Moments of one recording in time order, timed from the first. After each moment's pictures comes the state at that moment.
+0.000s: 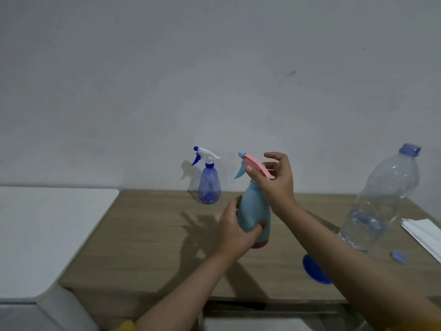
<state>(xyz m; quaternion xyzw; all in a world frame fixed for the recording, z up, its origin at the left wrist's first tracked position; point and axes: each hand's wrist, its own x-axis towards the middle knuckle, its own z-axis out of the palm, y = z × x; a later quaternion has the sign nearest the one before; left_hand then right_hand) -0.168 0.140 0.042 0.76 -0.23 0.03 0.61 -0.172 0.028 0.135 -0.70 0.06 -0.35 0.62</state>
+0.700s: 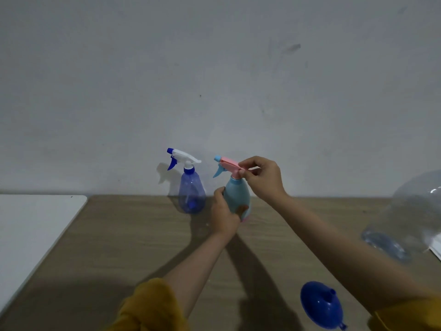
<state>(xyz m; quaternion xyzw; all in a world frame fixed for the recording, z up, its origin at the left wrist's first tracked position) -0.043 0.046 0.016 0.85 -0.10 0.00 0.52 -0.045 -0.068 0.100 -0.83 0.11 -0.24 0.50</state>
